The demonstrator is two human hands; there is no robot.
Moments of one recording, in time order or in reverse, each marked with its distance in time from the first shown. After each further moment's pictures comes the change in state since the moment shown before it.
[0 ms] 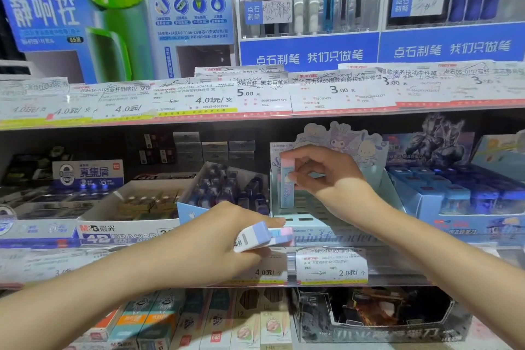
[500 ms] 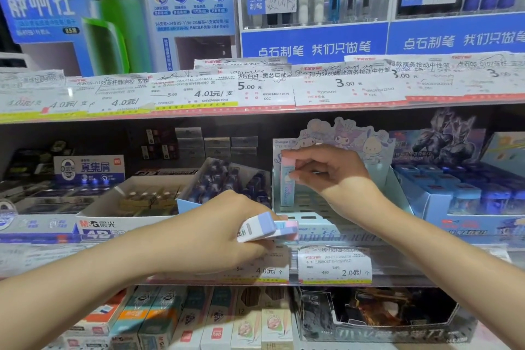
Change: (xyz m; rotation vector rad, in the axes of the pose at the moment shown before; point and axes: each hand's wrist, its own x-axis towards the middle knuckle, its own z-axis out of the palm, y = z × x) left_hand 0.008 0.001 -0.007 0.061 0.022 0.042; right_hand 0.000 0.006 0.001 0.108 0.031 0.007
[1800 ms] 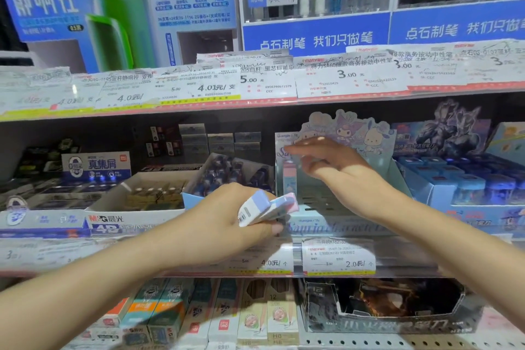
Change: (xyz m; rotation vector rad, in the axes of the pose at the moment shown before) left_hand -0.004 0.000 0.005 -0.175 0.119 -0.099; right_hand -0.004 -0.014 -0.006 -0.209 -0.140 0.131
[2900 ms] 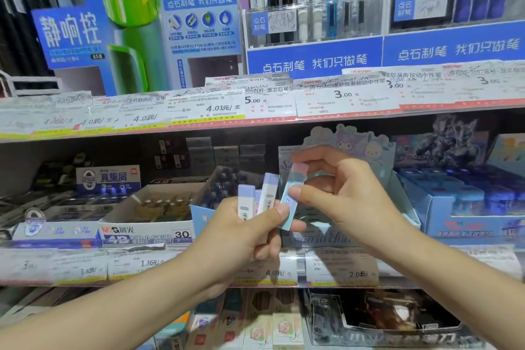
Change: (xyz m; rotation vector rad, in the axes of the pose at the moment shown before) left_hand -0.002 0.022 0.023 -0.850 0.251 -0.232; right_hand -0.024 -0.033 0.010 0.293 0.140 -0.060
